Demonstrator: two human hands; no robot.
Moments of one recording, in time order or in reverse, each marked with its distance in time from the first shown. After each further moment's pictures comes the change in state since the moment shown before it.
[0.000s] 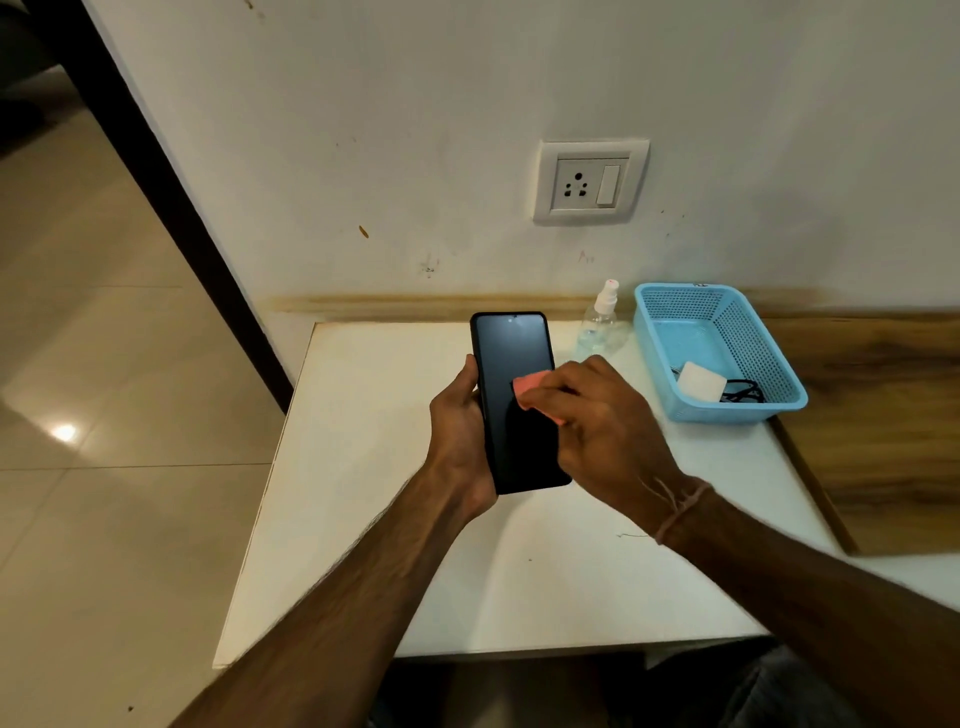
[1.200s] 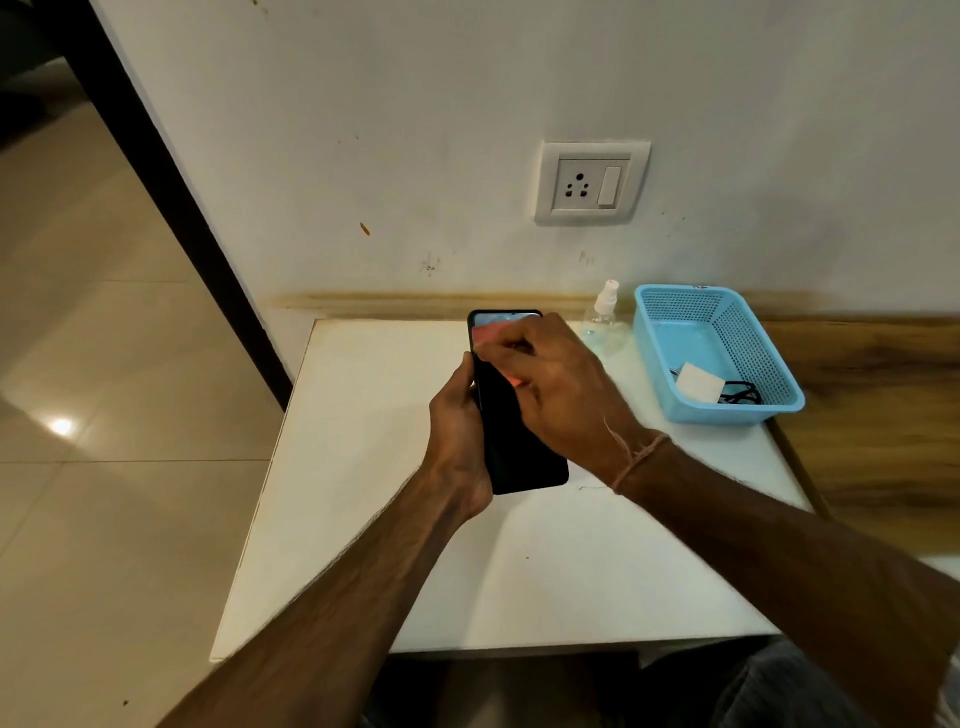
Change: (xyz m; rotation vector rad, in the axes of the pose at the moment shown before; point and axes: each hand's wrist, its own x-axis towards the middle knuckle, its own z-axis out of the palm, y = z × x) left_hand -0.013 0.003 0.011 0.026 0.087 0.101; right_hand 0.039 -0.012 0.011 0.071 -0.024 -0.028
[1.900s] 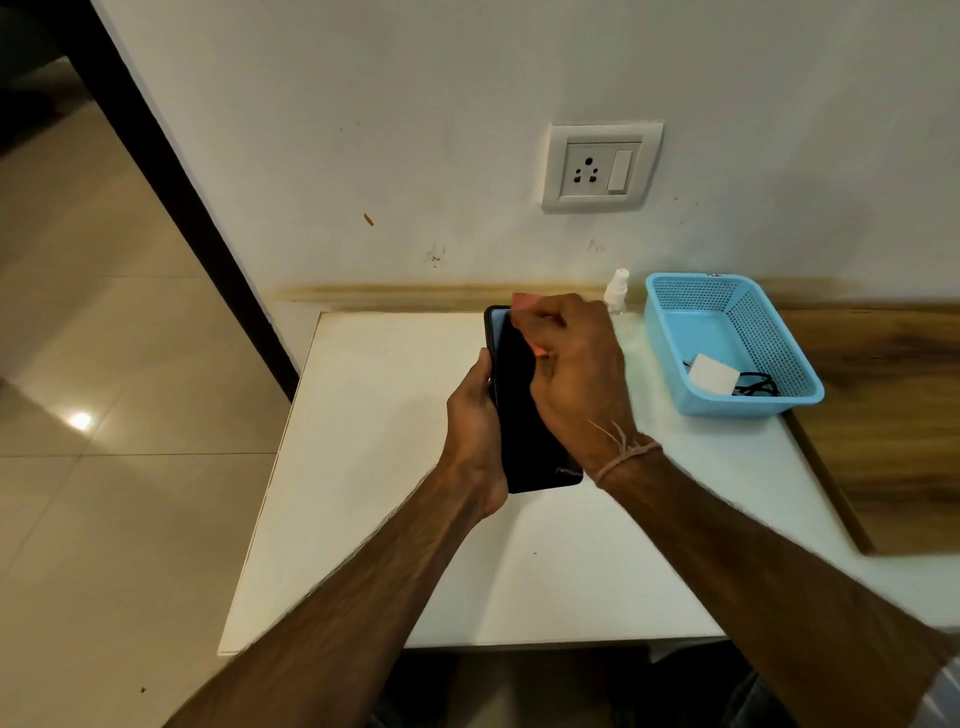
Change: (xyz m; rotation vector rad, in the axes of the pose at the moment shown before) left_hand 0.000 -0.008 0.008 0.048 0.062 0.021; right_hand 0.006 -0.004 0.015 0.119 0.212 0.387
